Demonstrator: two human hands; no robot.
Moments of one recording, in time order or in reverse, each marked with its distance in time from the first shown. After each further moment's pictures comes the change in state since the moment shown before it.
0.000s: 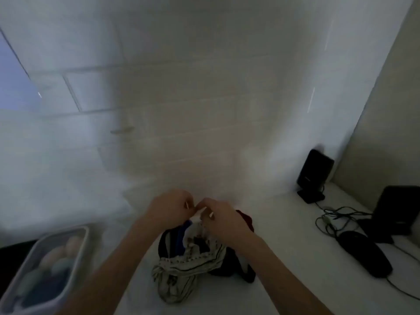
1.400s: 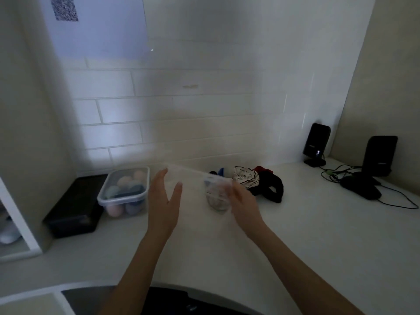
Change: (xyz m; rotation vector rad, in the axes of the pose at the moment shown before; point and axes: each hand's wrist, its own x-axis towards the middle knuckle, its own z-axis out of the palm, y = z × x) left_hand -0.192 -0.118 0.110 -0.828 0.859 0.037; right_hand -0.126 -0.037 0.155 0.448 0.463 -0.145
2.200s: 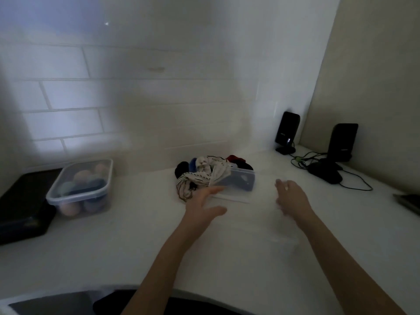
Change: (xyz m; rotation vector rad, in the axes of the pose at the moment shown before) left_hand -0.056 0.048 0.090 -0.213 -0.705 -0.195; right_hand -0.013 0.025 -0.154 -0.420 0.333 0.547
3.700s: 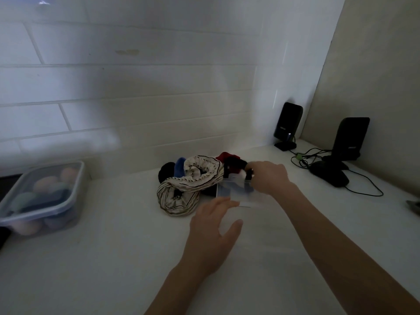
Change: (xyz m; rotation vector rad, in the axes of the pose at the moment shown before) left_hand 0.012 0.004 0.048 0.342 0.080 0.193; right_hand 0.090 -0.042 0.032 -0.882 -0.191 -0.400
